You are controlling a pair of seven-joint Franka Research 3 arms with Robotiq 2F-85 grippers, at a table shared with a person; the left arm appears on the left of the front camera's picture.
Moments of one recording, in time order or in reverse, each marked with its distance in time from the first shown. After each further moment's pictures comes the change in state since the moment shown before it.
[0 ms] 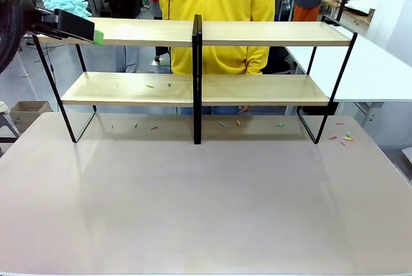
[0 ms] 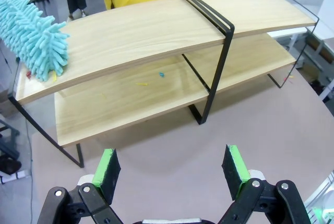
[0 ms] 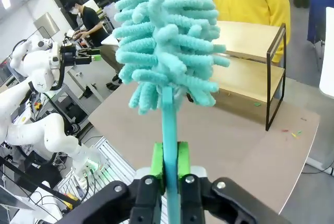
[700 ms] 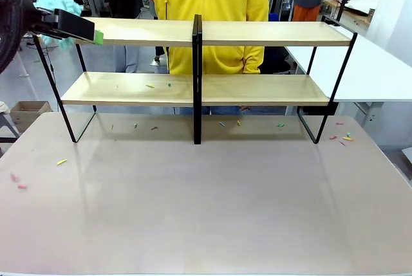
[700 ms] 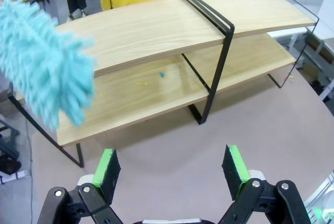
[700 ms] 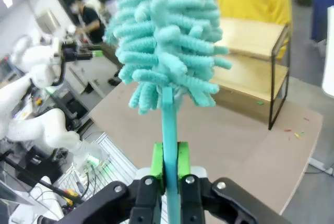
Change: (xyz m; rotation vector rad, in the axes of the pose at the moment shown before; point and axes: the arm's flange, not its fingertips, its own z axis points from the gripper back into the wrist) left arm 0.000 0.000 0.000 0.000 0.000 0.000; right arm 0.004 0.002 -0.013 0.024 0.035 0.018
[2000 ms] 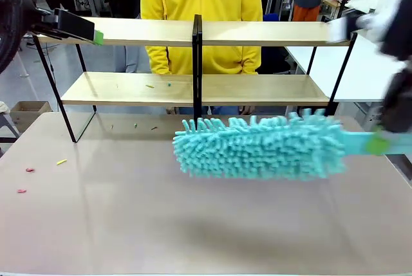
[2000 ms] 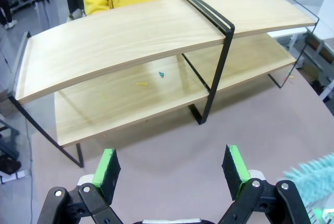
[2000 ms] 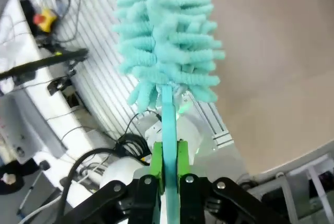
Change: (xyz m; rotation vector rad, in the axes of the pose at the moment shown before) left arm 0.000 0.000 0.000 0.000 0.000 0.000; right arm -0.023 0.113 -0.320 0.058 1.190 0.262
